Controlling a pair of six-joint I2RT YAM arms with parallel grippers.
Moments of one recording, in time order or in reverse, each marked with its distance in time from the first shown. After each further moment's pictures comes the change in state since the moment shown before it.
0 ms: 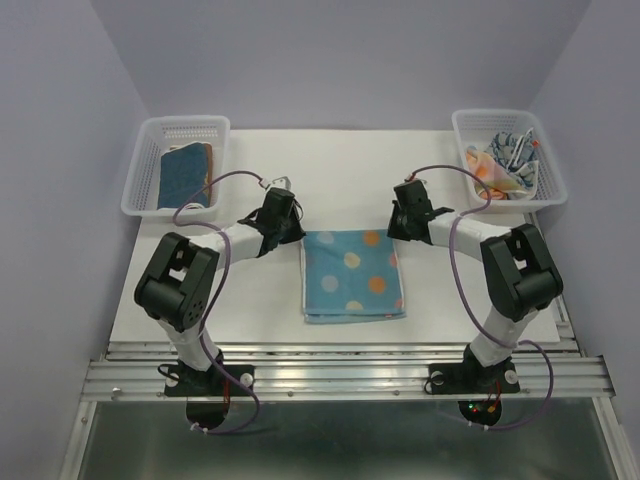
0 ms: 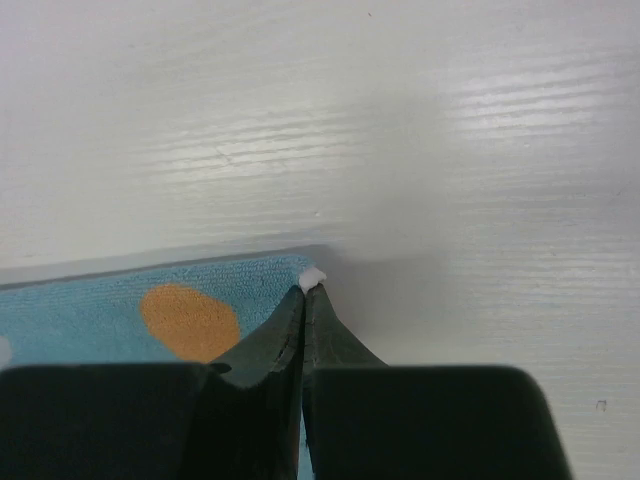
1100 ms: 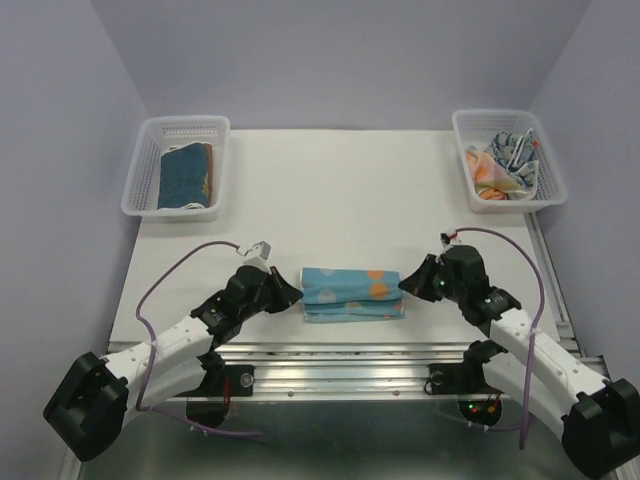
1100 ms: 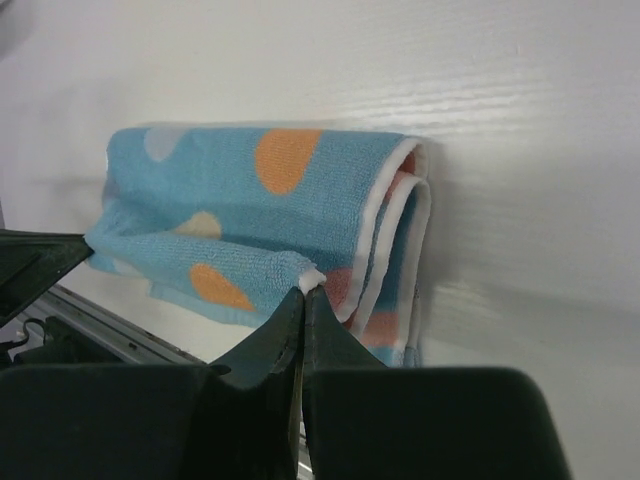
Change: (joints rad) left arm -0.212 -0.845 -0.691 0.058 0.095 -0.268; right arm 0.007 -0.946 -0.636 -0.057 -0.403 0.189
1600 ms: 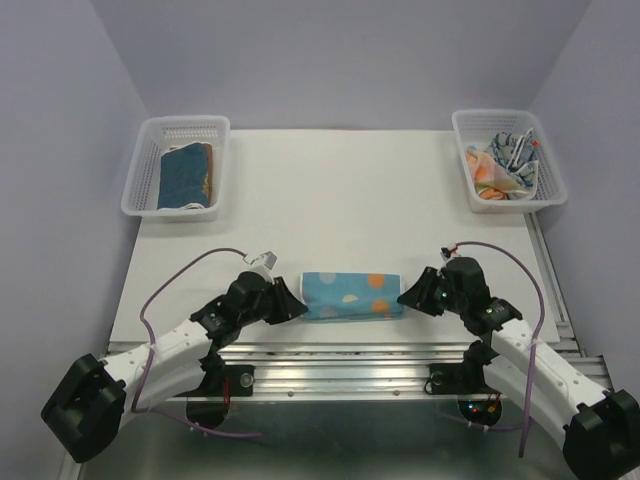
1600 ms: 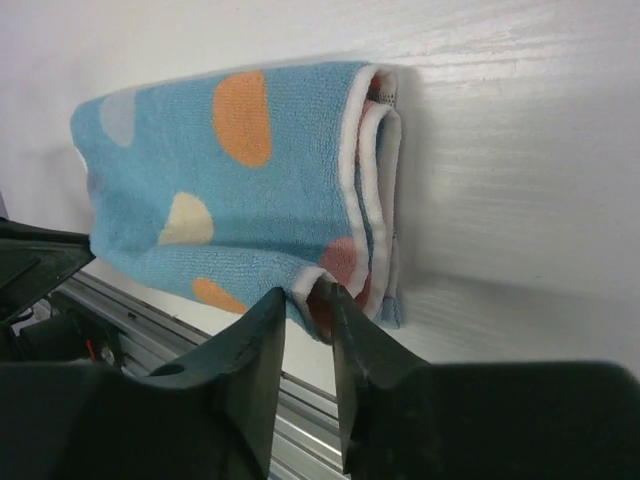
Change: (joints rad) left arm -0.028 -0.034 -0.043 -0.044 0.113 -0.026; right arm 0.000 -0.093 -0.098 -0.063 -0.057 0.067
